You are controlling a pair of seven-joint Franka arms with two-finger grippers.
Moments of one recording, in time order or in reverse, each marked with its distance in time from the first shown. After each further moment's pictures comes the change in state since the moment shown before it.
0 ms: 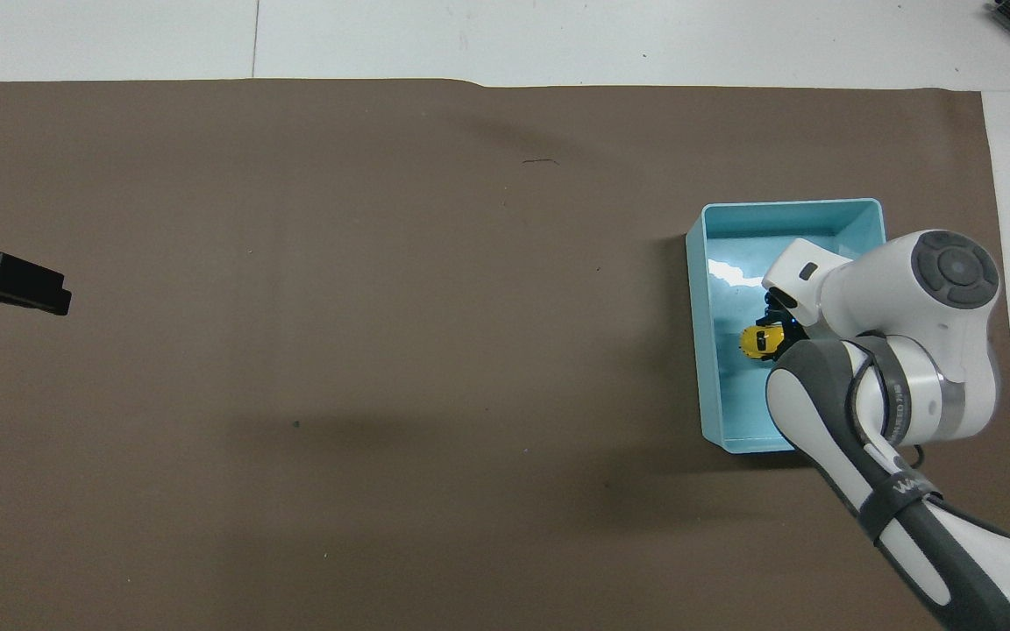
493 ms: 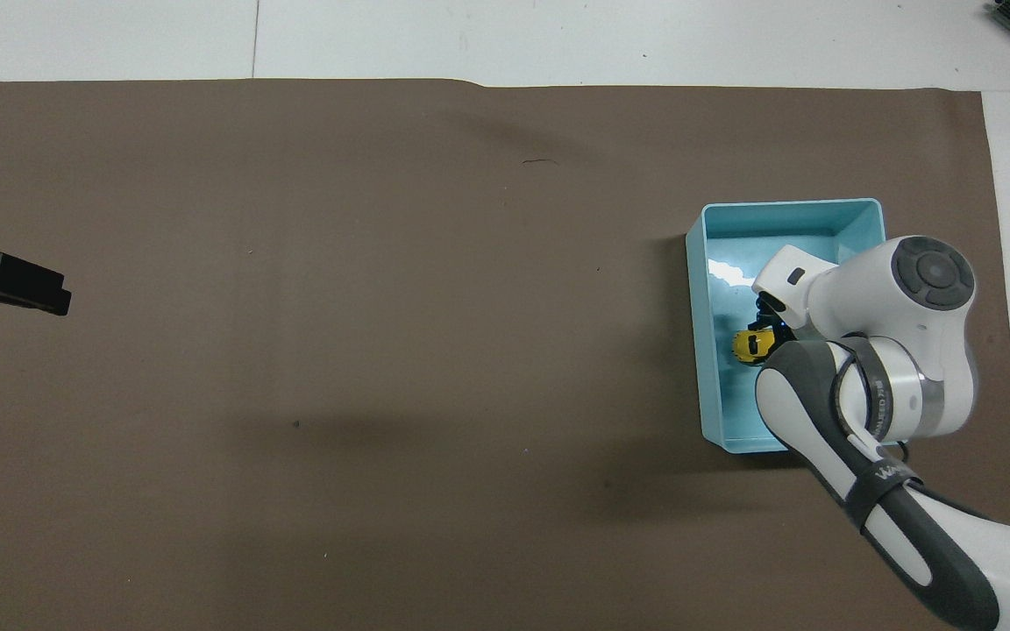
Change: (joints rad) left arm 0.000 0.000 0.000 0.000 0.000 0.000 0.000; right arm 0.000 0.037 0.000 -0.008 0.000 0.032 0.000
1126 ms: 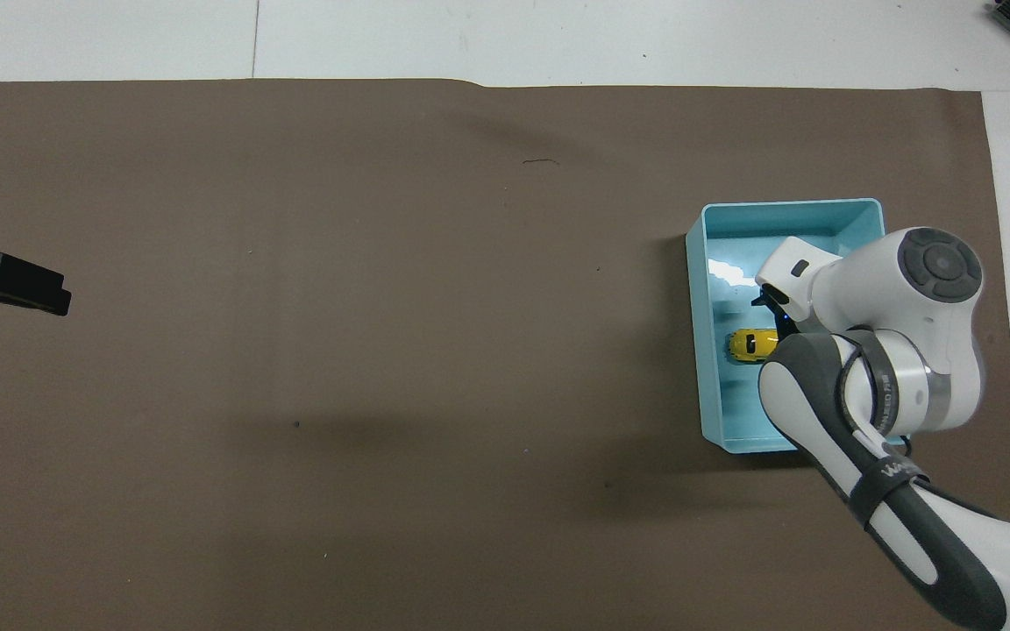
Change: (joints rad) left arm 0.000 0.000 0.000 0.000 0.000 0.000 0.000; right arm 0.002 -0.011 0.005 0.152 0.002 -0.179 0.066
